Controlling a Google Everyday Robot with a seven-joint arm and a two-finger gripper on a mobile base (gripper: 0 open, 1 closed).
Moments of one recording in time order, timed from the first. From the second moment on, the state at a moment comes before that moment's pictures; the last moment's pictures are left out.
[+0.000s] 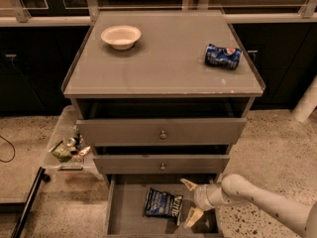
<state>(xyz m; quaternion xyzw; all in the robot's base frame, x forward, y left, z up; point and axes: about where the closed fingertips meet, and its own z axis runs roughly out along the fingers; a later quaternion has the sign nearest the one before) 0.498 -0.133 0.303 -0.65 0.65 0.22 0.33</state>
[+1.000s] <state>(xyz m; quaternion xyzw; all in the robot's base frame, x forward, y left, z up) 0.513 -0.112 0.247 -0.58 0.68 0.23 0.39</state>
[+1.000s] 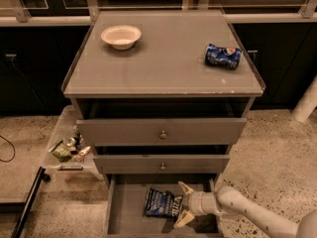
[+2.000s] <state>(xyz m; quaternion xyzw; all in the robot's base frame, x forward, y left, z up) 0.539 -0.085 0.177 -0.58 0.69 0.23 0.36</state>
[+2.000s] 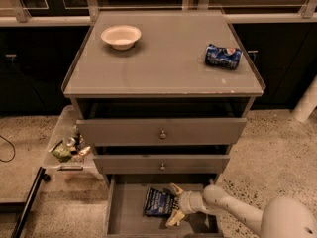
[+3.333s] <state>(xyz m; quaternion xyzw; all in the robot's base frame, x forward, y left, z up) 0.546 -0.068 0.147 -0.59 0.70 0.23 0.34</state>
